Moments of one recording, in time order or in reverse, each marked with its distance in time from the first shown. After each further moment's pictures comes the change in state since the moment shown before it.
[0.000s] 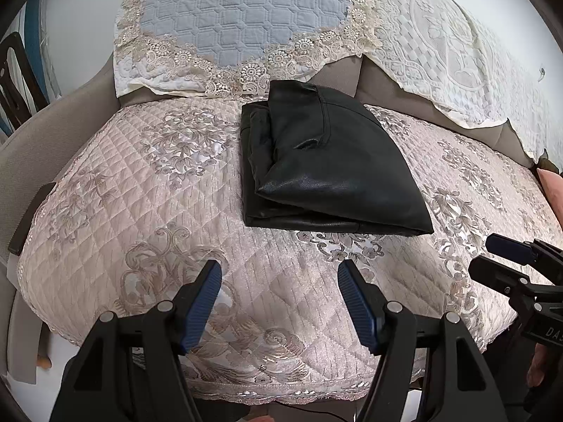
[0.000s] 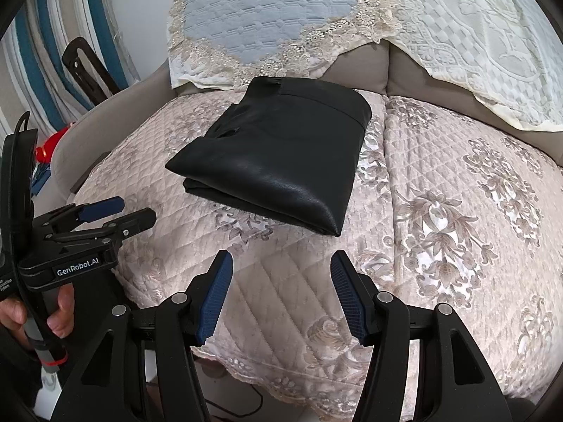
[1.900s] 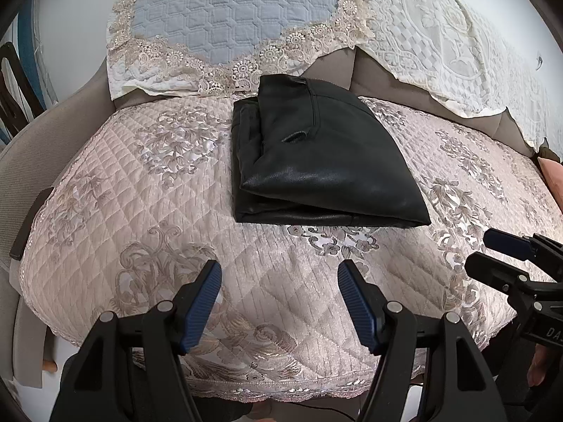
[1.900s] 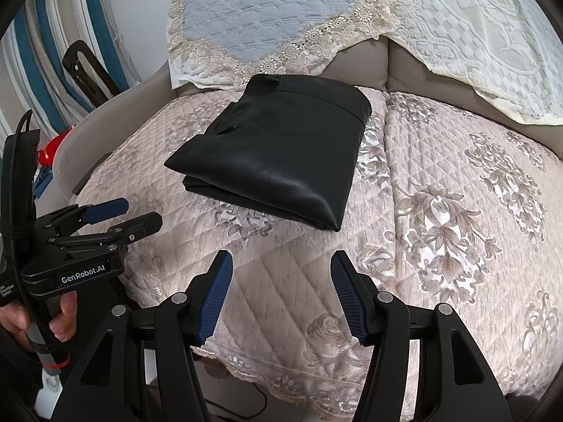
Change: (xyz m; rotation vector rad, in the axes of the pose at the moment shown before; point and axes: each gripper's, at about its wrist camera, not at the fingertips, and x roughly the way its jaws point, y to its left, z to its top) left arm 0.004 -0.008 -0.001 0.046 0.016 0.005; right arm 0.002 -0.002 -0.005 0.011 0.002 0.011
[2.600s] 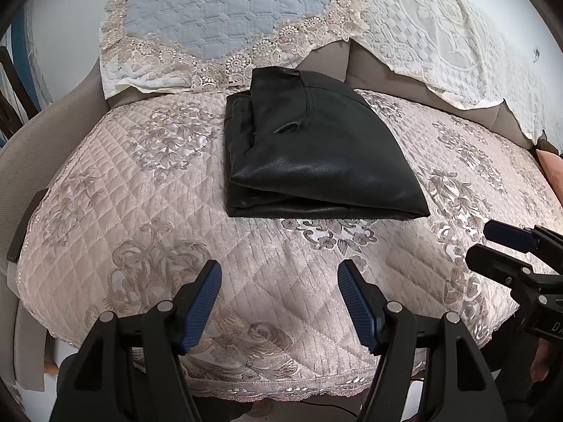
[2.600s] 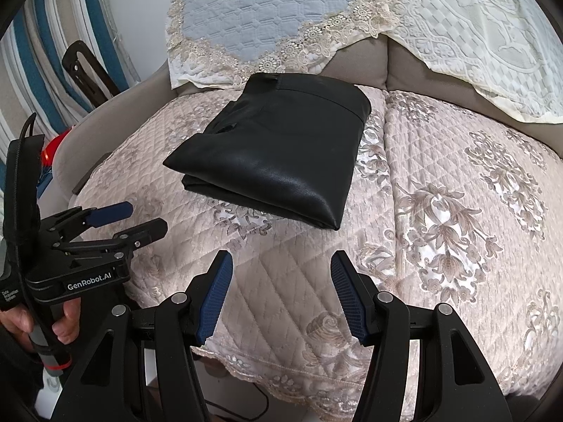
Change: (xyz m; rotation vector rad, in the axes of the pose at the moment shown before) left arm 0.007 -0.003 -0.002 0.028 0.022 -0.011; right arm 0.001 0.000 -0.001 0.004 0.000 0.003
